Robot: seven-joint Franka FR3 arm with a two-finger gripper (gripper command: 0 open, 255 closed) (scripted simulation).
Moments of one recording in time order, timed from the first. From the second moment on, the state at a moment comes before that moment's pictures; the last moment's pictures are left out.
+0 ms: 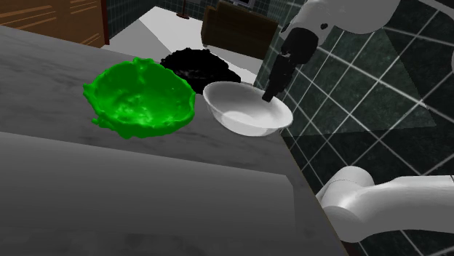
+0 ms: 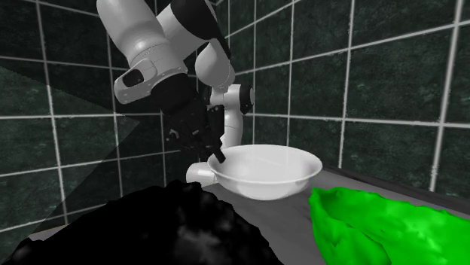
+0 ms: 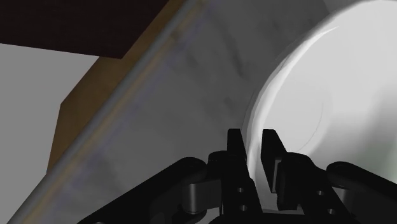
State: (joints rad) arm 0.09 -0.68 -0.08 -2.19 0.48 1.38 -0.08
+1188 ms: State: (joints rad) arm 0.11 -0.58 -0.10 -1.88 0.51 1.20 0.03
